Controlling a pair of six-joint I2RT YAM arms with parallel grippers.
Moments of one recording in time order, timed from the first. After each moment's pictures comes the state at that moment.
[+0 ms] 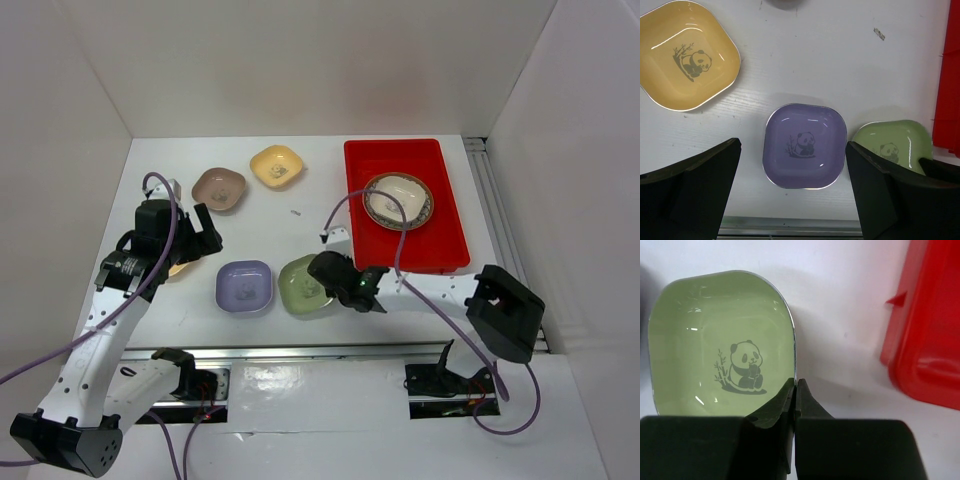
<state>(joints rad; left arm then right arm) -0.19 0.89 1.01 -0.80 -0.15 -0.45 1.03 1.49 0.79 -0.19 0.53 0.61</state>
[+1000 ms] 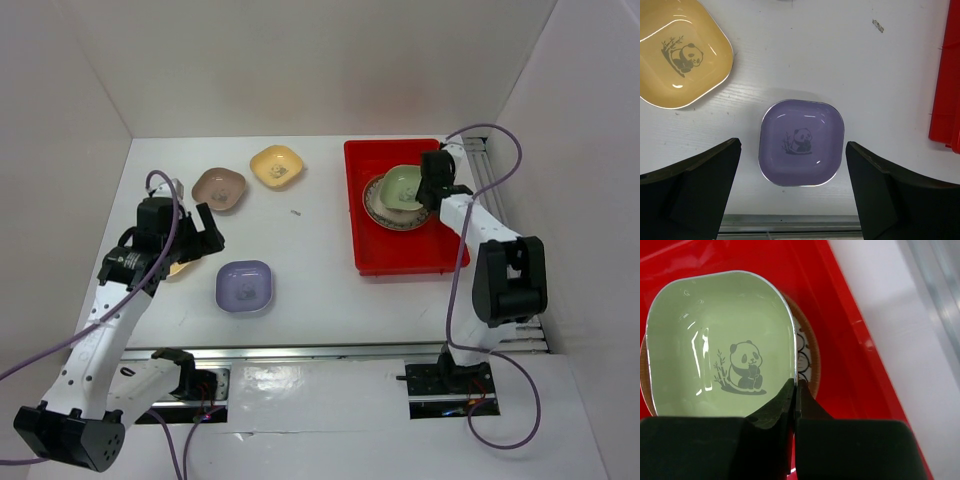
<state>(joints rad) -0.17 0.92 1.01 -0.80 -0.09 -0.45 0.12 1.65 1.17 -0.22 0.42 0.34</state>
